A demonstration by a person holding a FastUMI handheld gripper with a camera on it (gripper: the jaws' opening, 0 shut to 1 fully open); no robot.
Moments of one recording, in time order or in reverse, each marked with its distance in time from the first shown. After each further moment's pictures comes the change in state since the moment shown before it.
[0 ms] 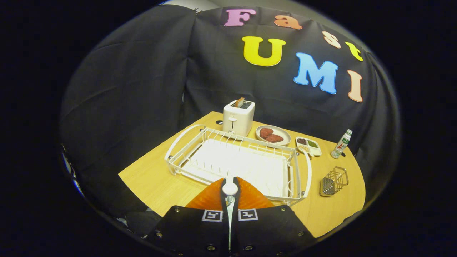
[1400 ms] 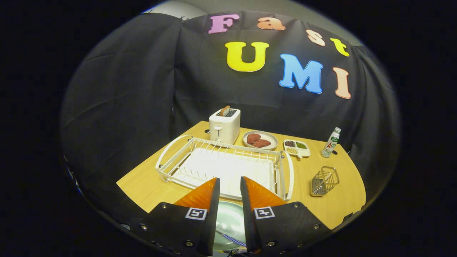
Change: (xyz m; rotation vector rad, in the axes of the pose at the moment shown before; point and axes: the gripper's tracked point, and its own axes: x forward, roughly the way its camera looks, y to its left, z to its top) arm -0.028 -0.062 0.043 0.078 -0.134 -0.088
